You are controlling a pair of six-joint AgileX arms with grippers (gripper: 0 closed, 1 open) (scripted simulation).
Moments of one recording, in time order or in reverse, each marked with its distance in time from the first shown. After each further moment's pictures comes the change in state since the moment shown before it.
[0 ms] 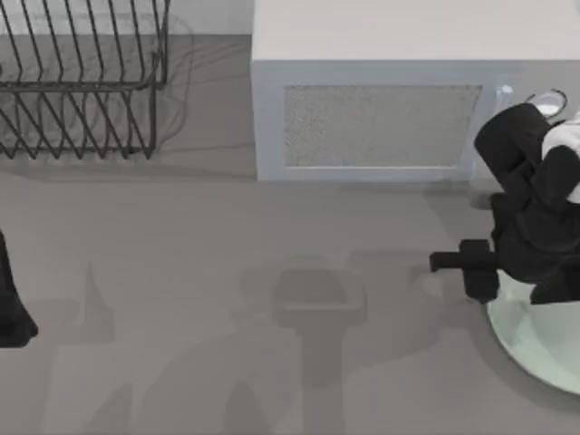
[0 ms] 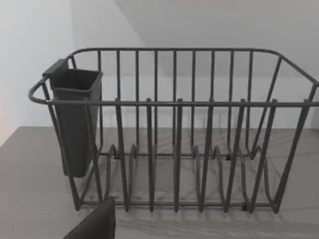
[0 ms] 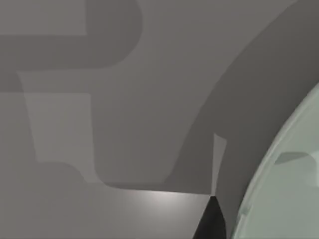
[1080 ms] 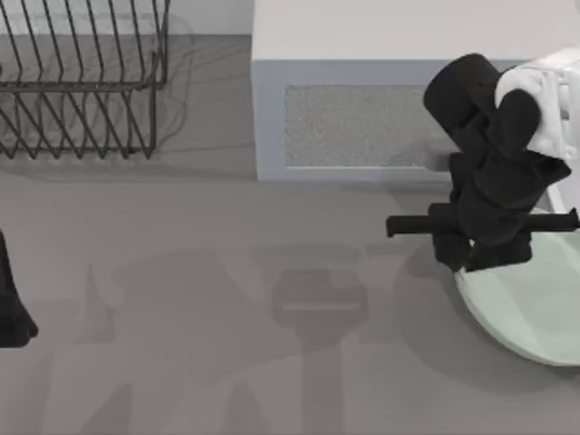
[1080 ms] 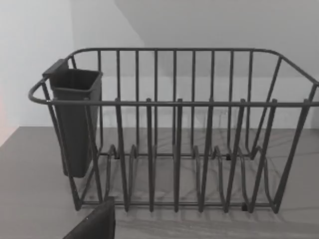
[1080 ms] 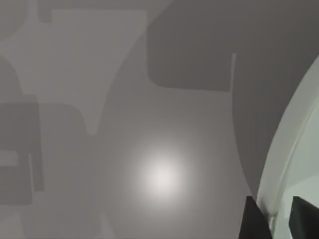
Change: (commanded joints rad) left arm 0.000 0.000 0.000 0.000 0.000 0.000; right arm 0.097 -0.075 0.239 -0.210 0.018 0.059
